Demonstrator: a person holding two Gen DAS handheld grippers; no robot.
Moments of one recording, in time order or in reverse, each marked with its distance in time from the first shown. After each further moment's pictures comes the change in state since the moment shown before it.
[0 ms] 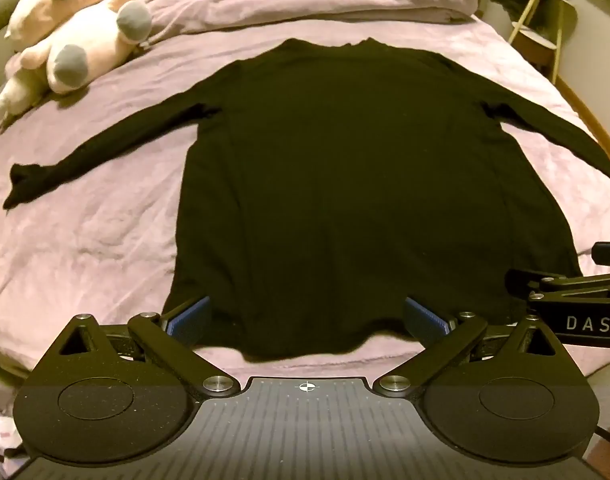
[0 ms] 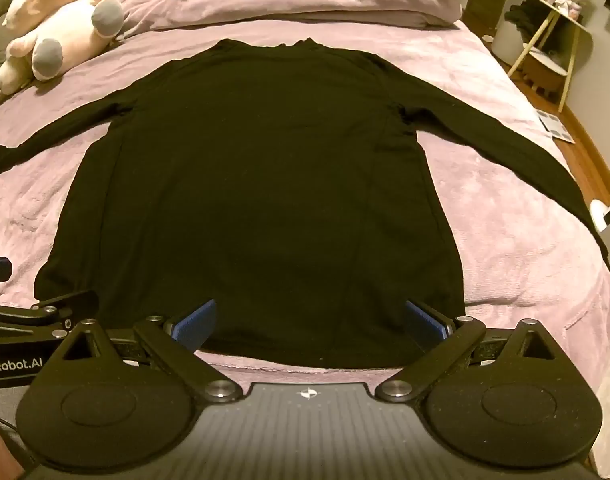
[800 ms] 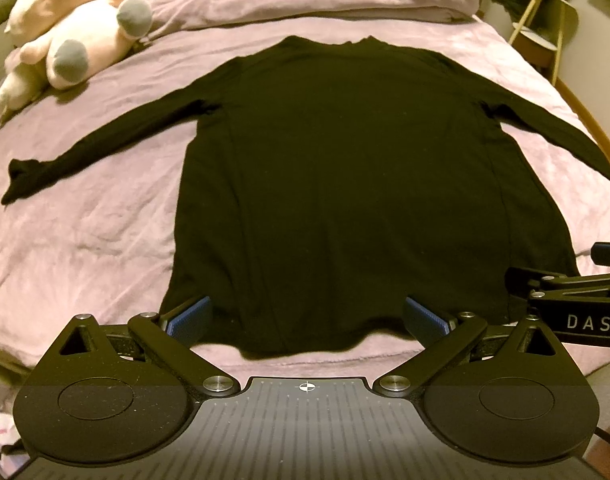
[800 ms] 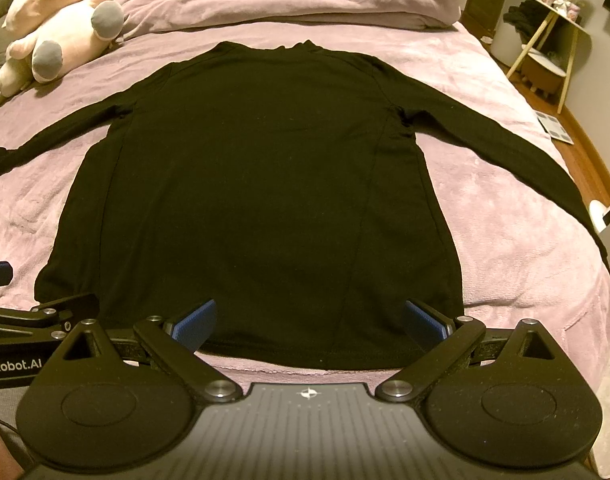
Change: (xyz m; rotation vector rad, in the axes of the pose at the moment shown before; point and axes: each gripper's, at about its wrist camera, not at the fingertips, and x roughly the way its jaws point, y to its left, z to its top) left arm -0.001 0.000 0.000 -0.012 0.009 -0.006; right arm -0.002 0.000 0.000 0.000 -0.003 -0.002
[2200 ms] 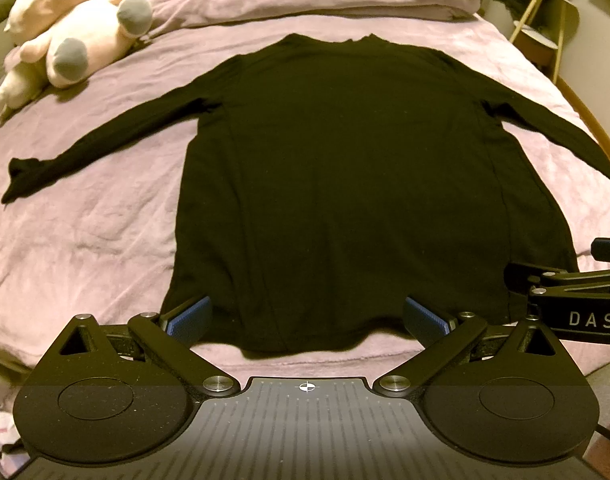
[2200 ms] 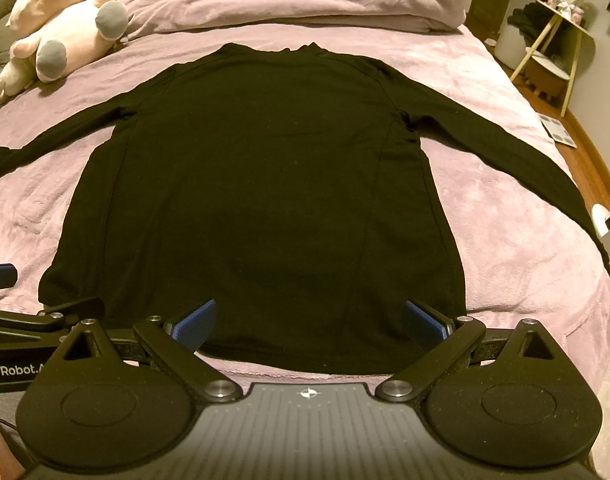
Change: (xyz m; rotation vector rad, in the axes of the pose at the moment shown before) left arm 0.000 0.002 0.002 -0.002 0.005 -0.003; right arm -0.001 0.002 0.002 -0.007 -0.005 0.007
